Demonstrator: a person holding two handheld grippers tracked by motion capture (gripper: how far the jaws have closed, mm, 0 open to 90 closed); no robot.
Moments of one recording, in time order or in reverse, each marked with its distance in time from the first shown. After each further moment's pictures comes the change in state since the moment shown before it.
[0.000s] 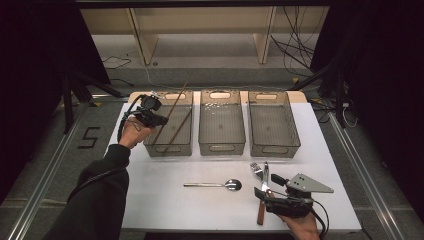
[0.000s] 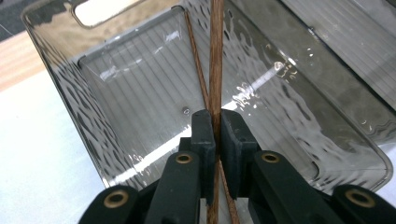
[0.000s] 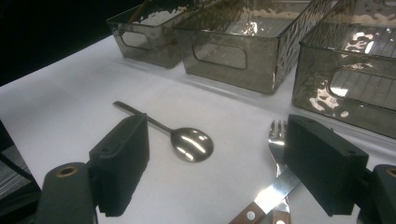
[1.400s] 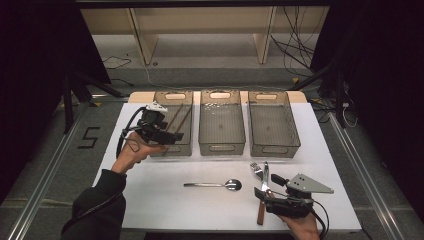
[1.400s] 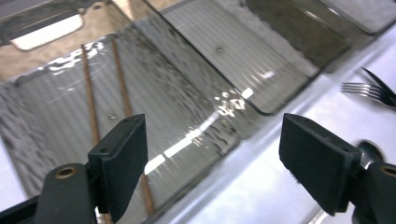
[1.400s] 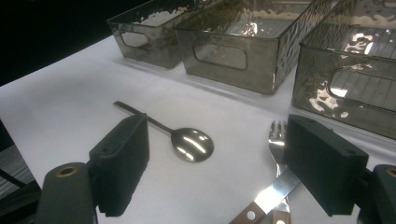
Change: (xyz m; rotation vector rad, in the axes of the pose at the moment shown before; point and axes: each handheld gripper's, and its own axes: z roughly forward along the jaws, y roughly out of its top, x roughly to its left) left arm -0.063 -0.029 -0.049 -0.151 -0.142 0.046; right arm 0.001 0.000 -0.001 -0.003 -0.001 -0.005
